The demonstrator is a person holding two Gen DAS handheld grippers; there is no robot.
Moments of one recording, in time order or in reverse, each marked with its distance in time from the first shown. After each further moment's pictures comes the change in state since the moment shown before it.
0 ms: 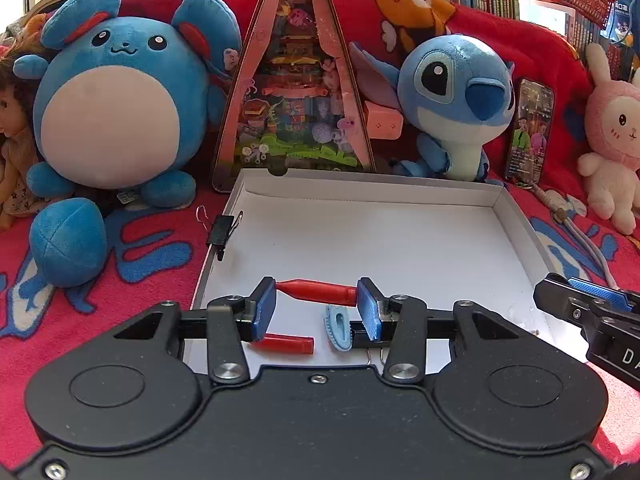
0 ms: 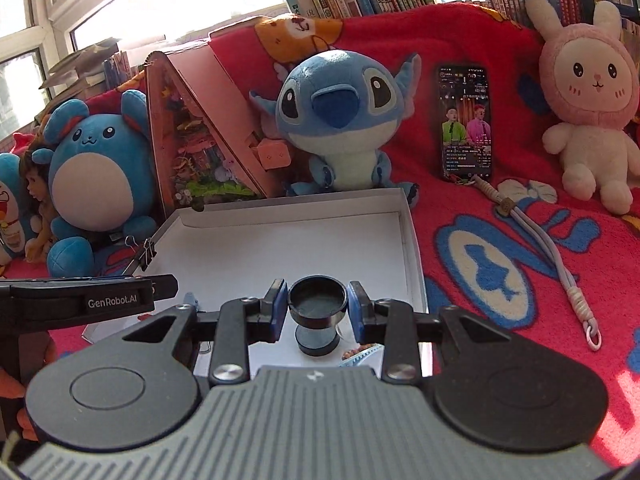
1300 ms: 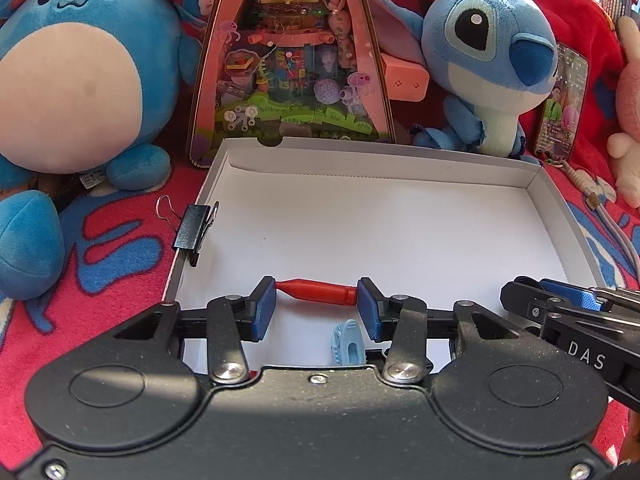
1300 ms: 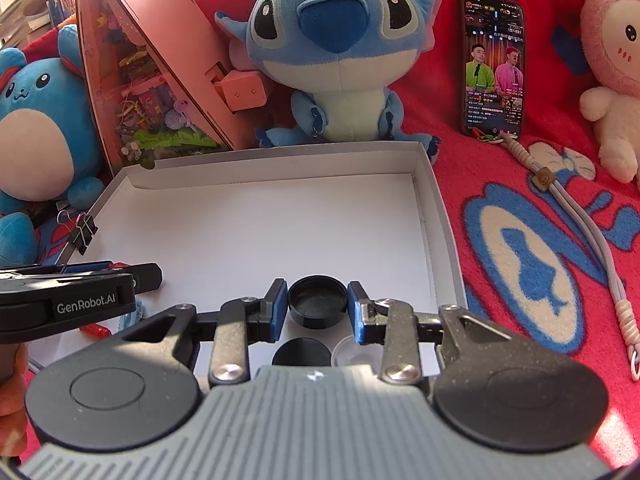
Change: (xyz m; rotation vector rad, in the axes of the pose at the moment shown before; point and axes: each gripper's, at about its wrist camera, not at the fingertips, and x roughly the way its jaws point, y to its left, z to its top) left arm 0.064 -0.005 0.006 0.007 0.125 -0.003; right arm 0.088 0.000 0.012 -0.003 0.204 -0.052
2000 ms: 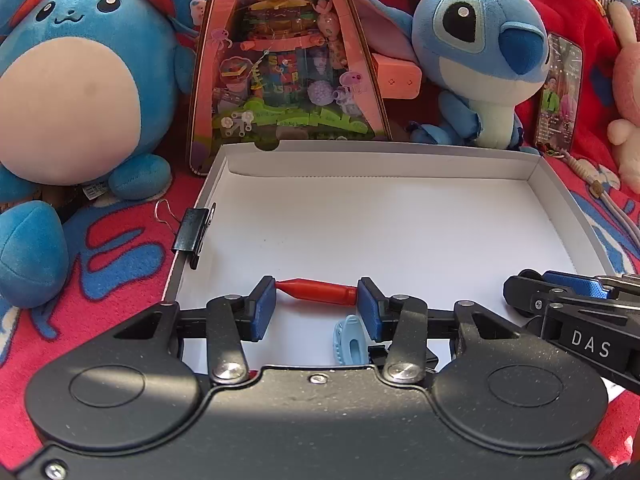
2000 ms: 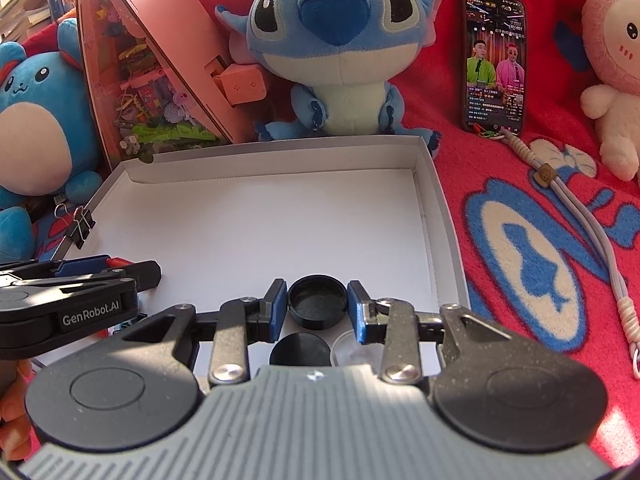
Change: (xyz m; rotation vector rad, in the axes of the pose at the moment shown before) left arm -0.002 -0.005 -0.003 0.040 -0.032 0.023; right arm 0.001 0.001 0.000 -0.005 0.002 0.000
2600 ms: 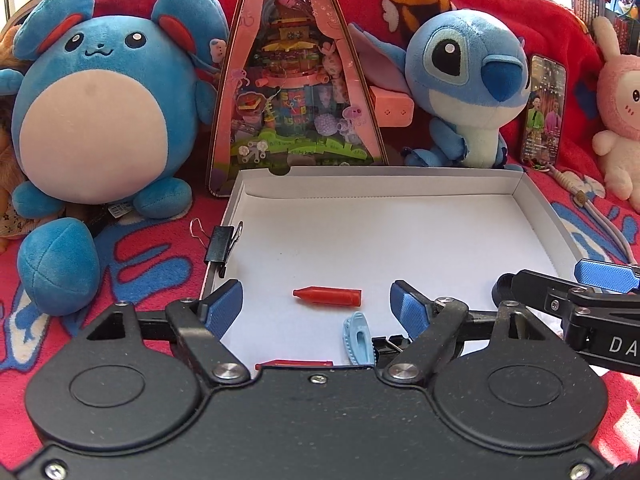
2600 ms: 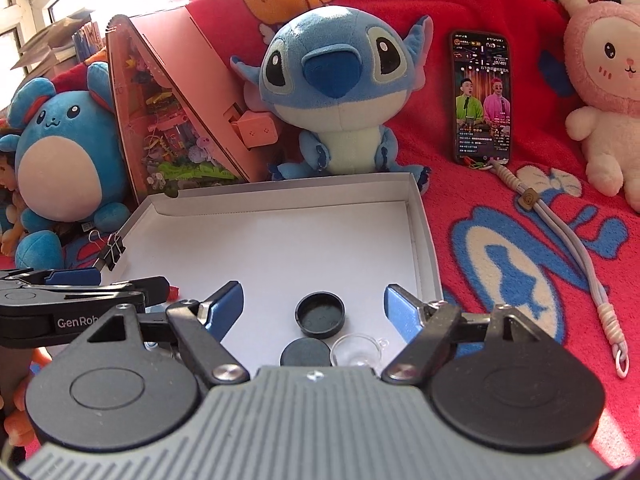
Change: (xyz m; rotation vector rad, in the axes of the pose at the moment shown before) left arm -0.039 0.011 -0.003 0.019 -0.068 -0.010; right arm -0.042 -0.006 -0.005 0.002 -0.122 0.043
